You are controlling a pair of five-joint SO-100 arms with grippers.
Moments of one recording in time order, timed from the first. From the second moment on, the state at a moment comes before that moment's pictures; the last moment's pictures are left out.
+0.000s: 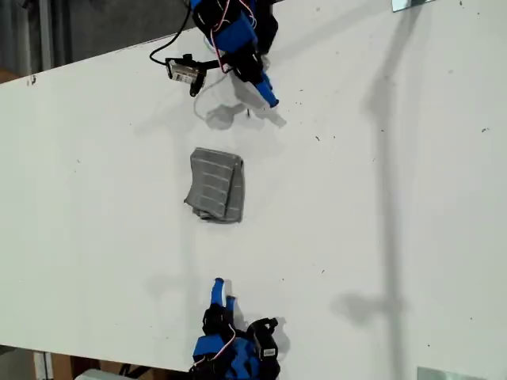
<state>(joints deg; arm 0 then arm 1) -27.5 191.1 176.3 72.9 -77.1 -20.7 188.3 167.3 81.7 88.5</state>
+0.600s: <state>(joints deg) -12.0 198.7 178.4 74.8 -61.7 -22.9 188.3 167.3 81.9 86.7</state>
